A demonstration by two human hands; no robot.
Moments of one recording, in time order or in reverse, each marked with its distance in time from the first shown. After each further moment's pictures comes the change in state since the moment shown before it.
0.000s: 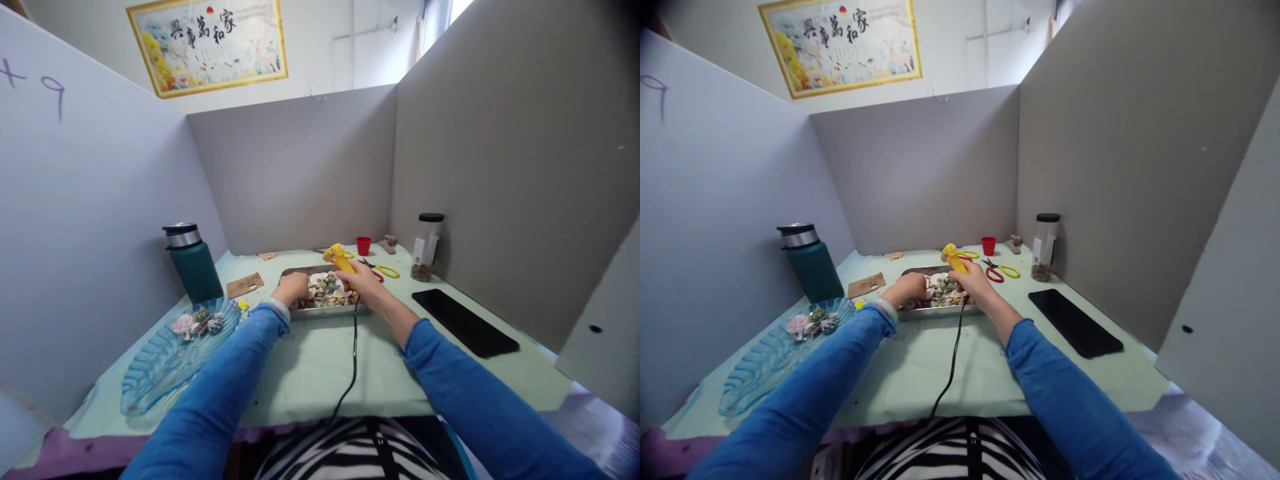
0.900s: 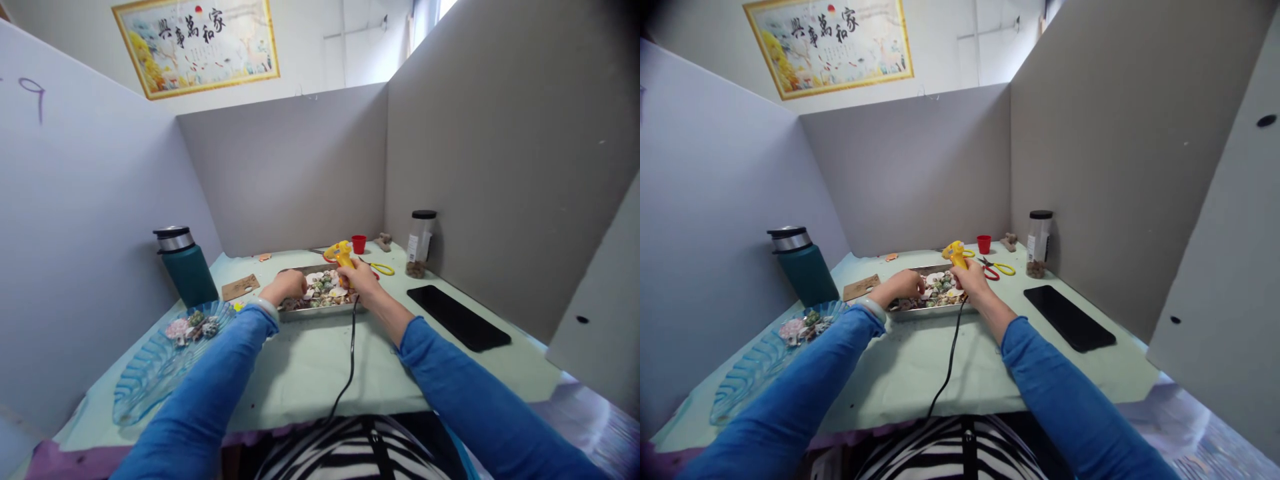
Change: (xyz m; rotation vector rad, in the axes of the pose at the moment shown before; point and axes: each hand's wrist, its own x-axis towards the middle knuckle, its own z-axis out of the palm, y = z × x) left_hand 0.001 -0.013 -0.010 0.110 -0.035 0.216; right_hand 0.002 0.001 0.001 0.081 0.203 0.080
